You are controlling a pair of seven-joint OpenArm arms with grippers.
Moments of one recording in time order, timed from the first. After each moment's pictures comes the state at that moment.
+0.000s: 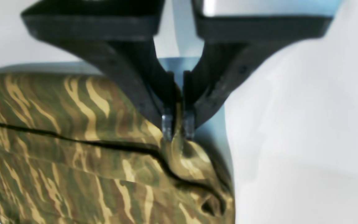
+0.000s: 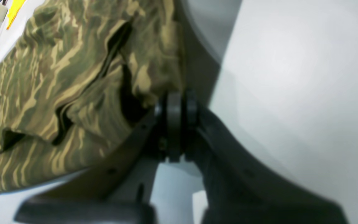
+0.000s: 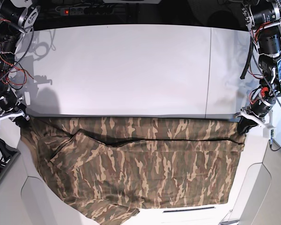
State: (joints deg) left arm -10.7 -24.9 -19.9 53.6 -28.1 -34.8 18.1; right arm 13.0 17.5 32.7 53.6 30.6 32.4 -33.2
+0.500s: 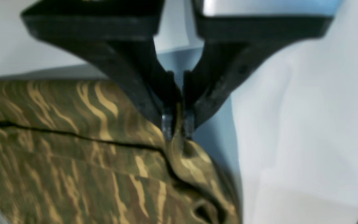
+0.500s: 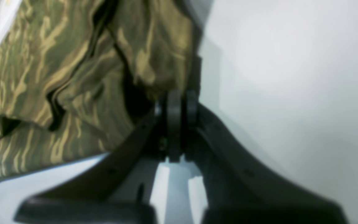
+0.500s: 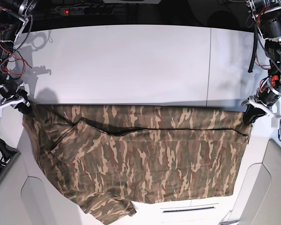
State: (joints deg) left arm 0.7 -25.4 -27.2 68.8 -36.8 -36.0 29.1; right arm 5.8 17.7 32.7 59.4 37.1 32.7 -41.1
